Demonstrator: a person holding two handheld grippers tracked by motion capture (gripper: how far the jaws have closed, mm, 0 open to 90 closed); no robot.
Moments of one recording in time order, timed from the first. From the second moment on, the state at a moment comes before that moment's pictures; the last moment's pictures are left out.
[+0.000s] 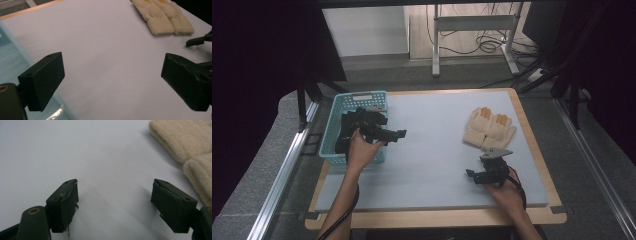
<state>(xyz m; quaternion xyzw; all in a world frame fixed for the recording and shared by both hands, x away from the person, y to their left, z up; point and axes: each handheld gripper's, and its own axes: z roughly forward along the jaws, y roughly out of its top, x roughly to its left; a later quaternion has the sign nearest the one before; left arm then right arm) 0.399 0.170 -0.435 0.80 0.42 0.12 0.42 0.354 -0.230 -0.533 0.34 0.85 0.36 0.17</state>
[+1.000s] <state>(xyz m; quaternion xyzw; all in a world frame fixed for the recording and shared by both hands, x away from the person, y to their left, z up) 0.331 0.097 -0.511 0.84 0.33 0.10 0.41 0.354 -0.230 -0.533 0.34 0.85 0.36 0.17</state>
